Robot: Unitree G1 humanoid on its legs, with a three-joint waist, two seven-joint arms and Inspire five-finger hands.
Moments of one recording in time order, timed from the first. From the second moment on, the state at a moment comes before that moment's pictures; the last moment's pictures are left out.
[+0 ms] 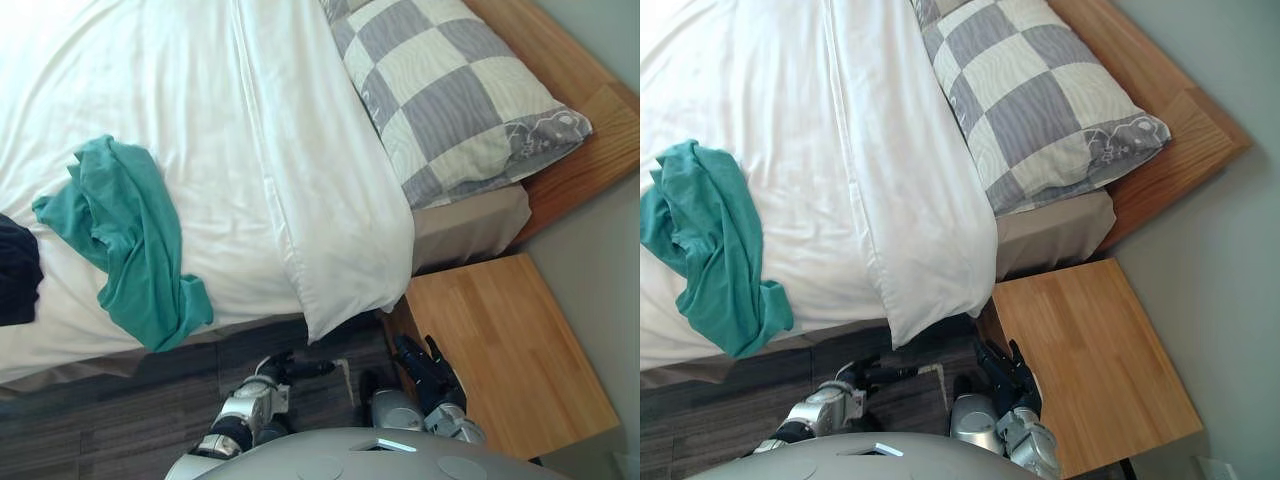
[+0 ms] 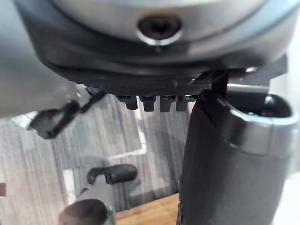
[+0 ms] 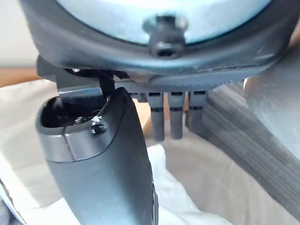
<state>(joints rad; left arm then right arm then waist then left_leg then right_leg) 0.01 0.00 -0.10 0.99 -0.11 0.20 0.00 0.24 -0.04 -0.06 0.81 0.59 -0.24 0.23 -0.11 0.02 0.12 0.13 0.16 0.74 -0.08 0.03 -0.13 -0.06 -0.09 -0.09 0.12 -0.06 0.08</state>
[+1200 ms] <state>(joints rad) 0.07 0.12 -0.16 0.92 0.00 -0.07 0.08 0.10 -0.14 0.02 0.99 0.11 -0.25 0.30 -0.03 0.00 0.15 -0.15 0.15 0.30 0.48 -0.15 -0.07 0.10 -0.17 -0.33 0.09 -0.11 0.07</state>
